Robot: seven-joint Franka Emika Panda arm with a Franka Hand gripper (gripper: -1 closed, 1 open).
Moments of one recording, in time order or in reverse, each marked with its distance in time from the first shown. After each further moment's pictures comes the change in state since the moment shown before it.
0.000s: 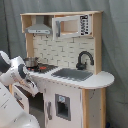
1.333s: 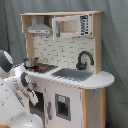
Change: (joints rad) arm -0.254 0.000 0.277 0.000 0.055 0.095 0.089
